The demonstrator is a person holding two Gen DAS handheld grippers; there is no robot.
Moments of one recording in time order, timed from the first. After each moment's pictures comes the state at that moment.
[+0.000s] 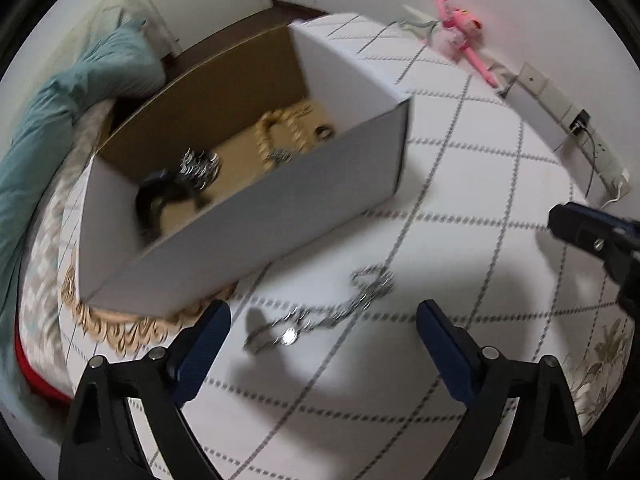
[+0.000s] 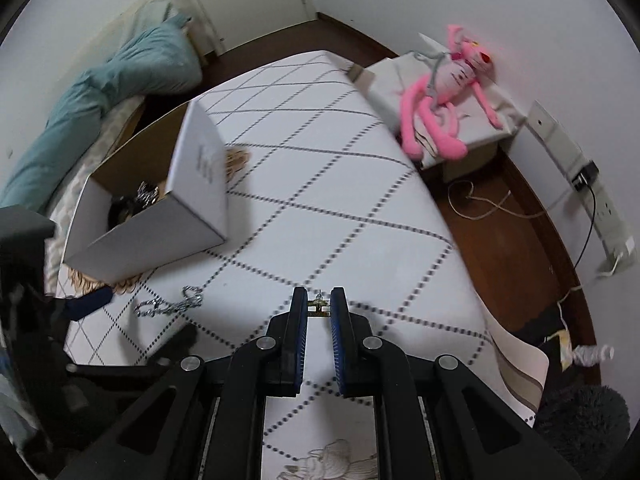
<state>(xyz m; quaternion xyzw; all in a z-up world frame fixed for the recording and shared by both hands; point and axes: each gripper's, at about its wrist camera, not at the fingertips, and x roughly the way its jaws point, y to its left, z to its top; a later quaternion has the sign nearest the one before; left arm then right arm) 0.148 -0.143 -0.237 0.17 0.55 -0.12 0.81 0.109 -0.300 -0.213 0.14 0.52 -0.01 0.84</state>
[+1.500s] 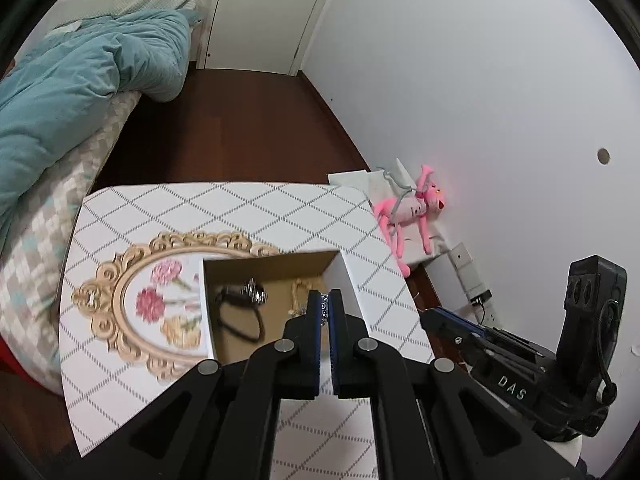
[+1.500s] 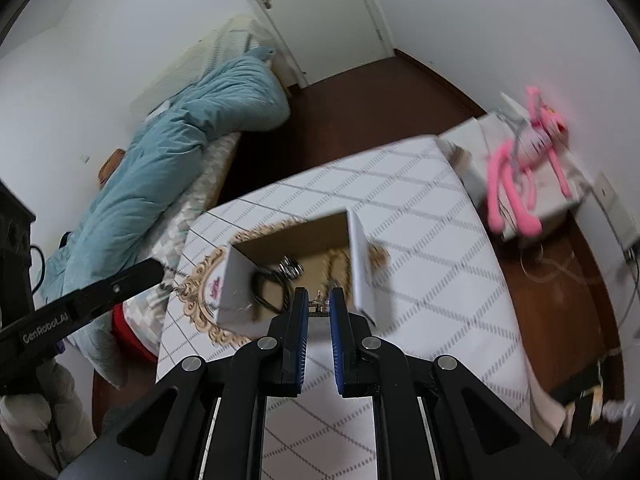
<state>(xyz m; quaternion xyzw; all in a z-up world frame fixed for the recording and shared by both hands) 0.185 -0.025 -0.056 -0.11 0.46 -0.17 0.87 0.148 -0.242 -0.084 0.15 0.45 0.14 0.87</state>
